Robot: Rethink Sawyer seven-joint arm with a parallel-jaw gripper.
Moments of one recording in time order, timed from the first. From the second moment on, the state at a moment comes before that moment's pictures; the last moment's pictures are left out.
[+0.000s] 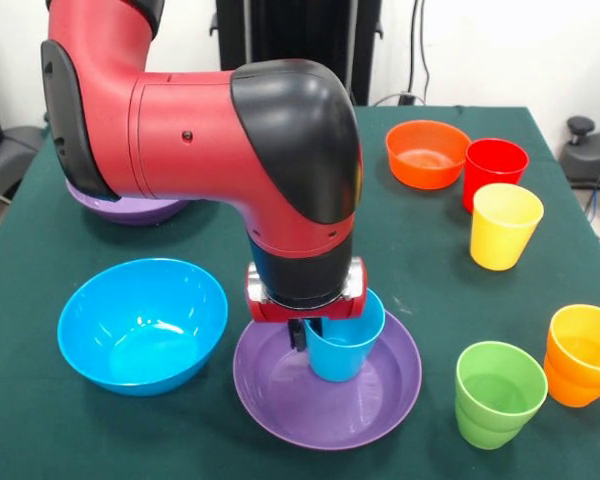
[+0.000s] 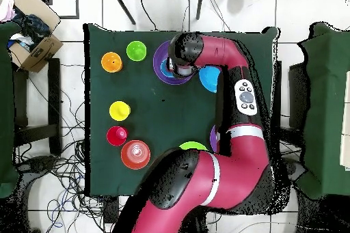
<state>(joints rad) -0.38 -0.17 0.34 0.86 -0.33 1.07 1.66</state>
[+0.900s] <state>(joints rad) -0.38 -0.17 0.34 0.84 -0.33 1.07 1.66</state>
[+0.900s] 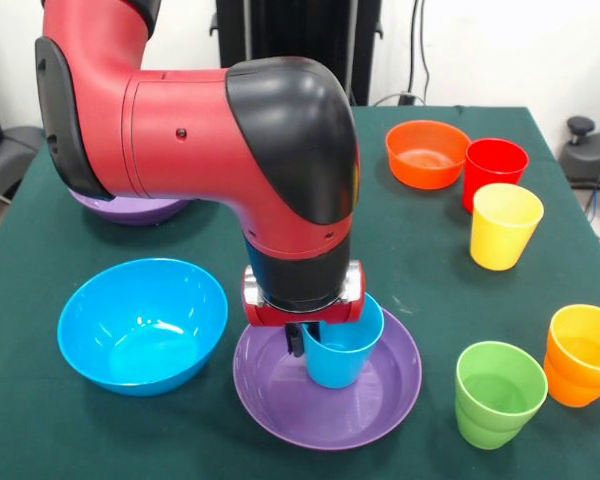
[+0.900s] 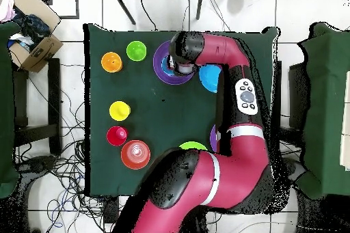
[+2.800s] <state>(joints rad) -0.35 -0.17 0.35 0.75 -0.33 1.14 1.66</state>
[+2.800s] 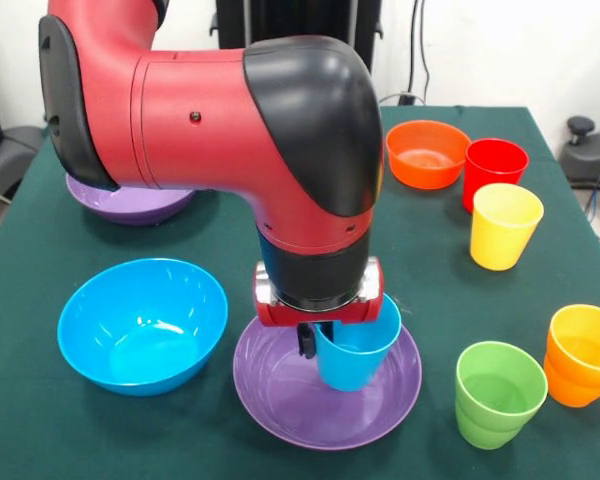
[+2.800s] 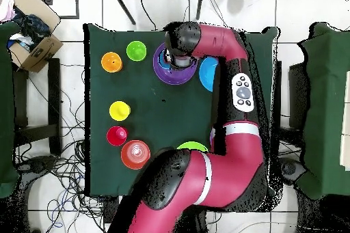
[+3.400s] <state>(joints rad) -0.35 -0.16 0.36 0.70 -0.33 1.15 1.66</state>
